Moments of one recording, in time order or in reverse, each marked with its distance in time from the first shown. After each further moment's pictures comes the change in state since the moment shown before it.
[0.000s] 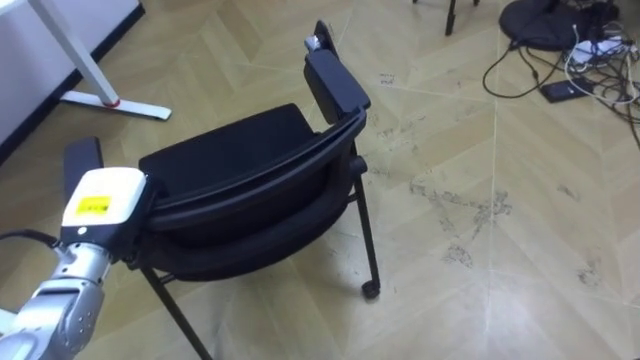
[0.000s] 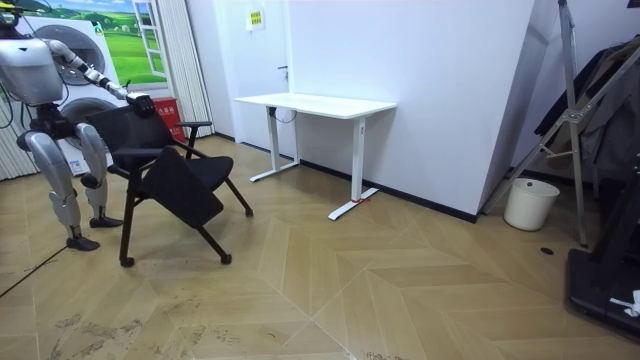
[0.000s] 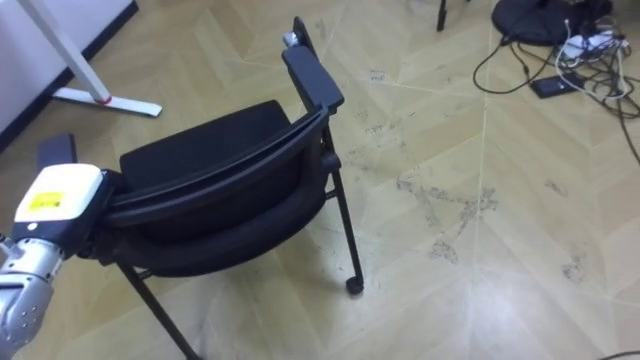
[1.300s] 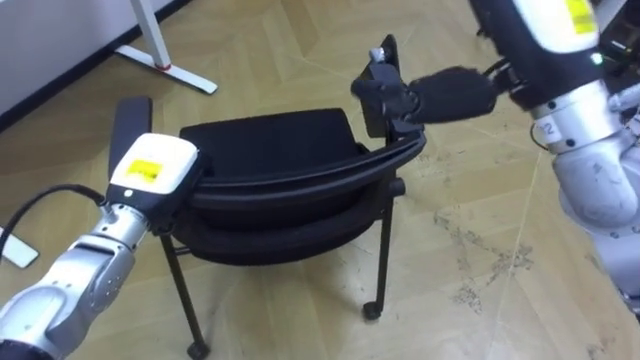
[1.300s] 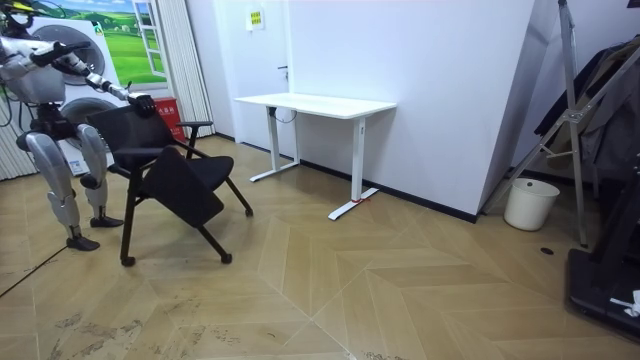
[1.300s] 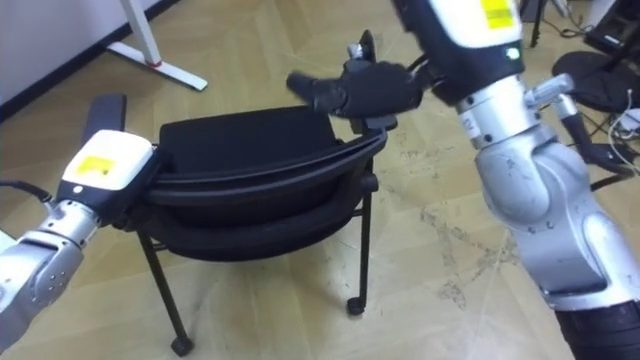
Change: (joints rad) left arm -0.166 0.002 -0.089 -0.019 0.132 -0.075 -0.084; right arm -0.317 -0.183 0.644 -0.057 -0.570 0.000 0.666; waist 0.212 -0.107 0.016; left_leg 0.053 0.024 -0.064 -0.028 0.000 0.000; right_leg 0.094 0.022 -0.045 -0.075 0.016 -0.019
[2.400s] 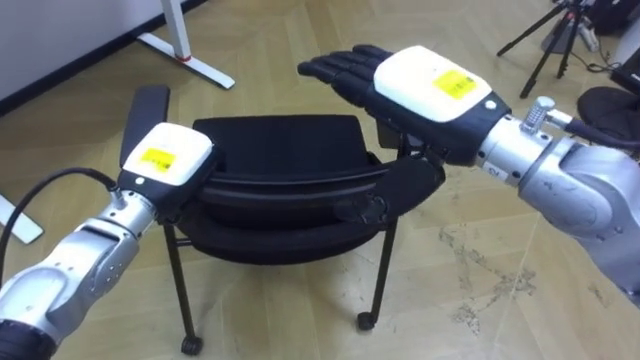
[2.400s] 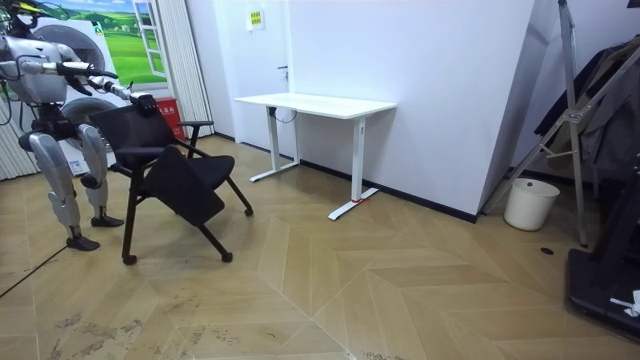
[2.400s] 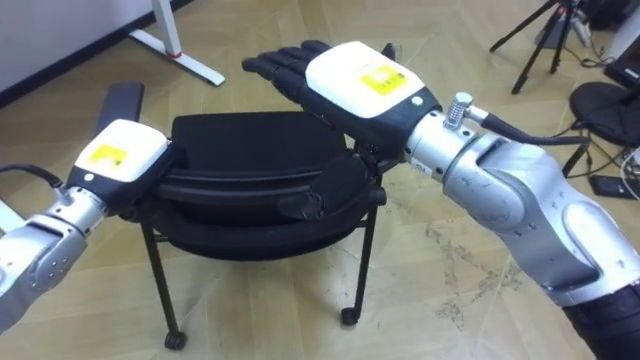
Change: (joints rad) left arm -0.054 0.025 -0.034 0.017 0.013 -0.061 -0.021; right arm -0.062 -0.124 0.173 0.008 -0.003 -0.043 0.347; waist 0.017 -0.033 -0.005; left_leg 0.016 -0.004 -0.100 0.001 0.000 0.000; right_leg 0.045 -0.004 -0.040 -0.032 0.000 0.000
